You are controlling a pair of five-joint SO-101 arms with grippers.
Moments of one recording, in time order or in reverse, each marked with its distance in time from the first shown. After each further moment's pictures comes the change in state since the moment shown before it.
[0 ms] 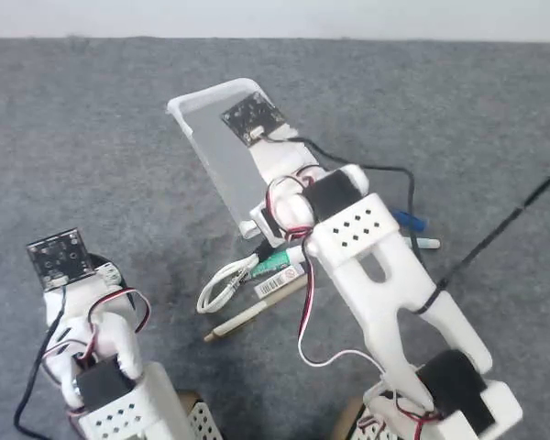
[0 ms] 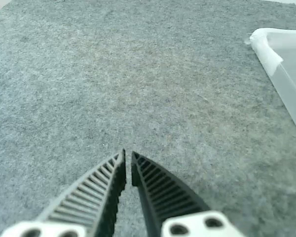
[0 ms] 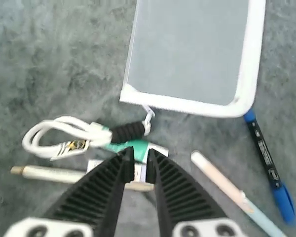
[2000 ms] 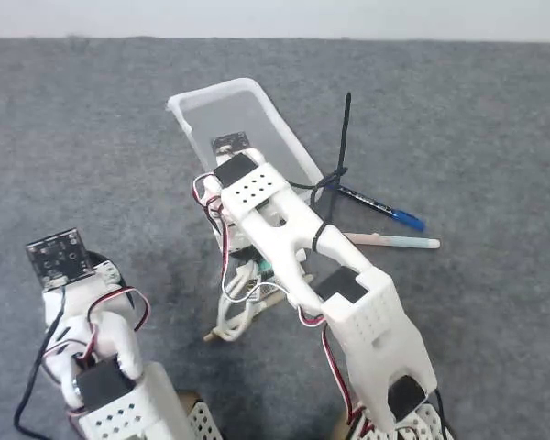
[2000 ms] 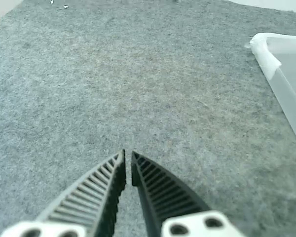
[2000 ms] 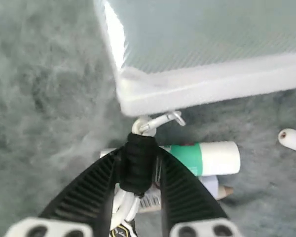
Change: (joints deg) left arm 0.0 0.0 0.0 -1.4 0.0; right arm -6.9 49.4 -39.6 20.7 -26.8
